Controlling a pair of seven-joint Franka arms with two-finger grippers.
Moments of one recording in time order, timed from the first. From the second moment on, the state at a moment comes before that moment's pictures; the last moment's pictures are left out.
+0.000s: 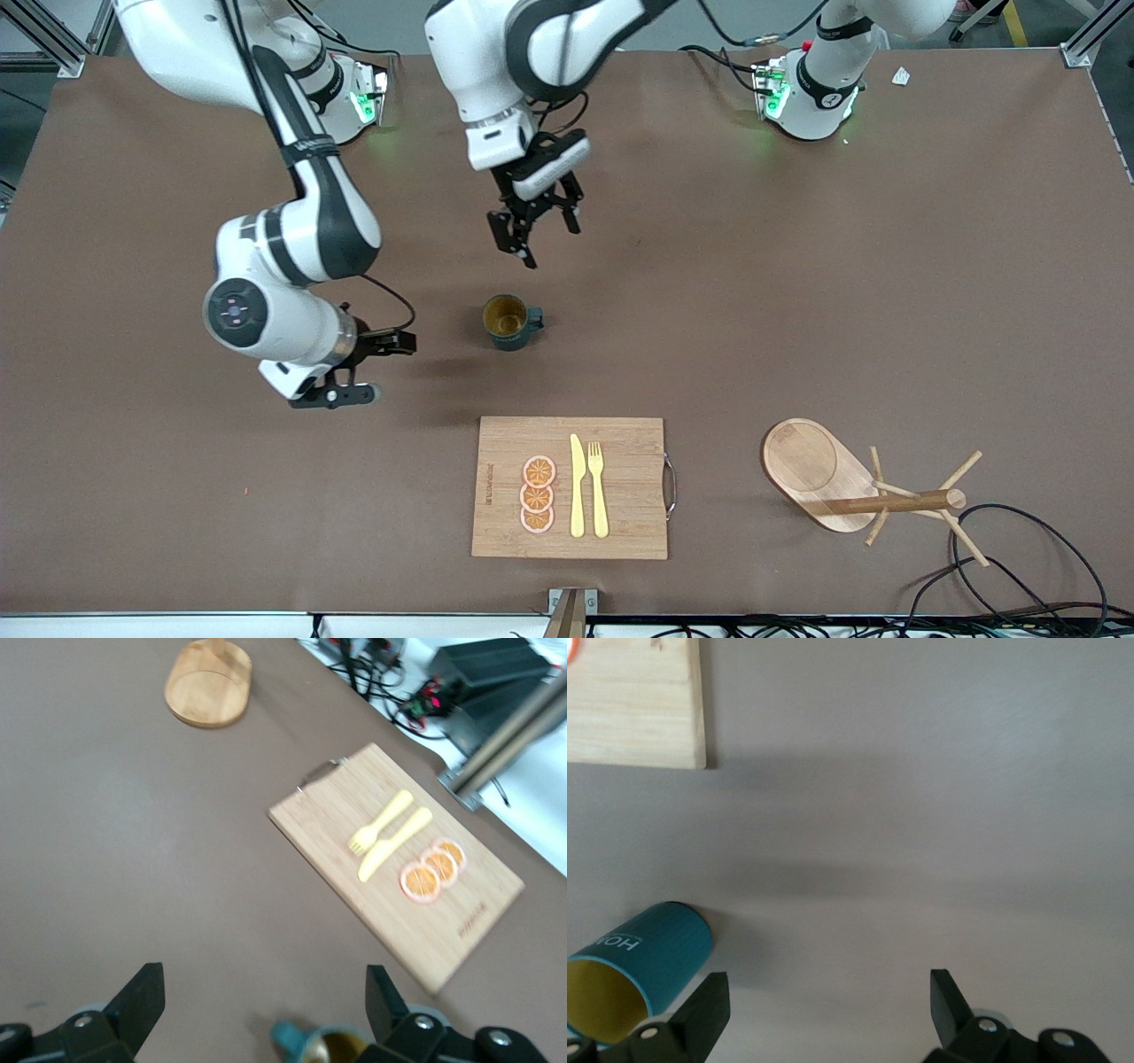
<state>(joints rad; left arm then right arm) -0.87 0.53 -0.22 -1.35 0.71 1.77 -2.13 0.42 0.47 -0.09 -1.69 0.20 2.02 0.19</state>
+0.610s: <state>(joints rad) -0.46 0.41 -0.22 -1.36 0.47 1.77 -1.60 0.63 0.47 -0.09 -1.83 0.20 2.27 0.43</state>
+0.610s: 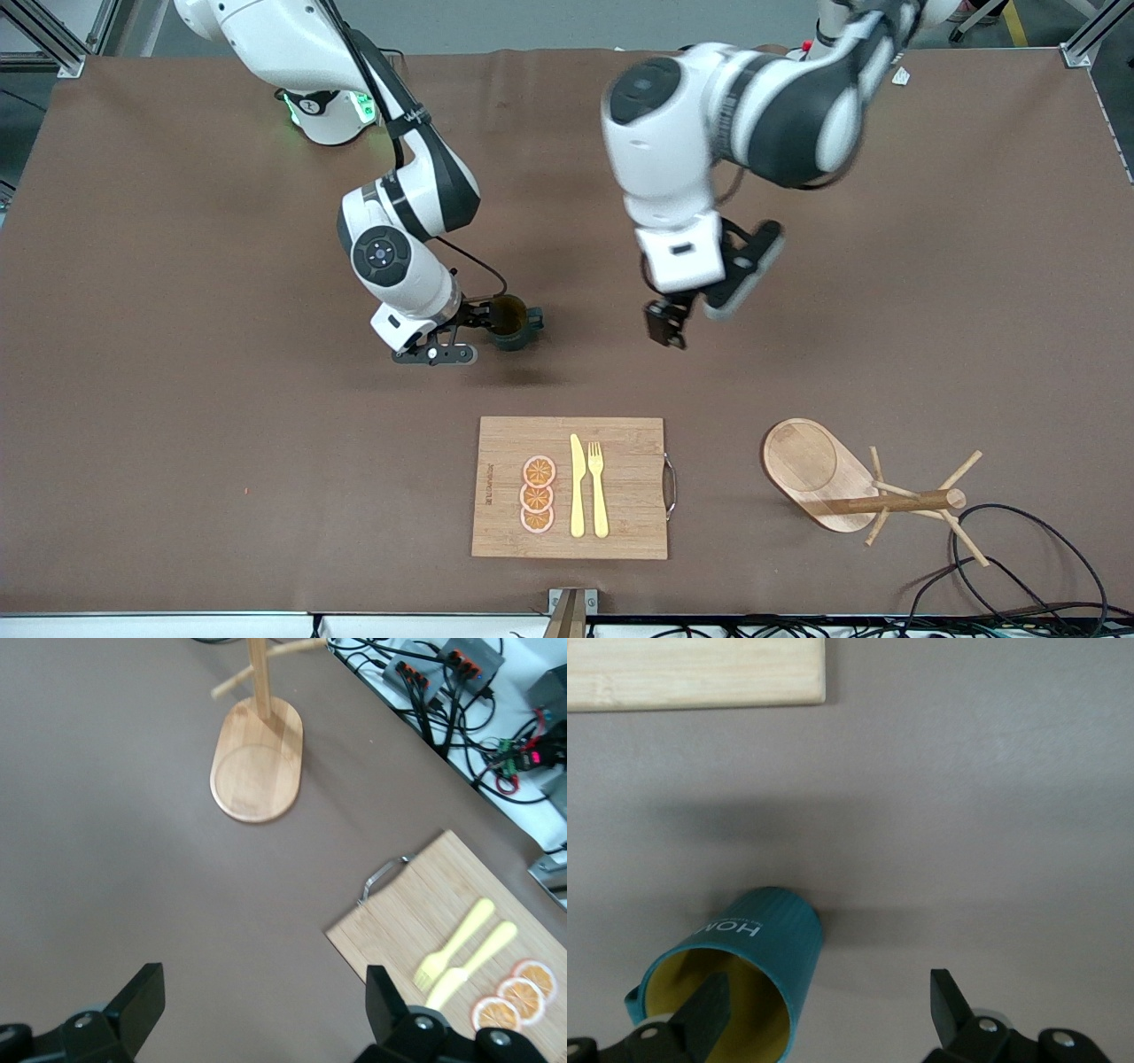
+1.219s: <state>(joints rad) -0.18 0.39 -0.23 -1.31 0.29 1.78 -1.05 0.69 0.48 -0.09 -1.88 0.20 2.34 0.44</state>
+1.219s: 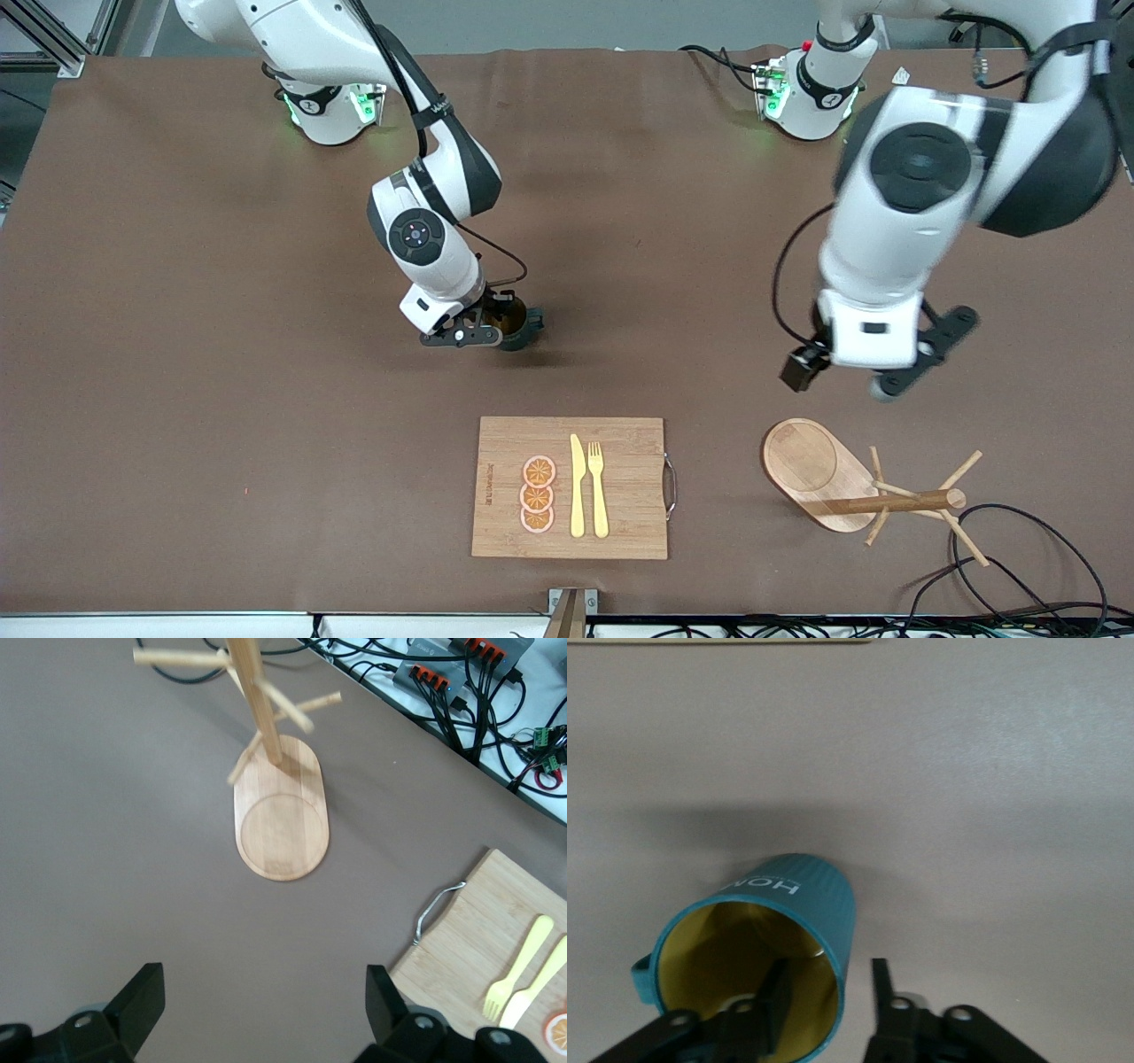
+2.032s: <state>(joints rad) 0.03 0.29 -0.22 -1.30 0.15 1.63 -0.32 0.32 0.48 -0.13 -1.66 0.17 2.15 -0.11</state>
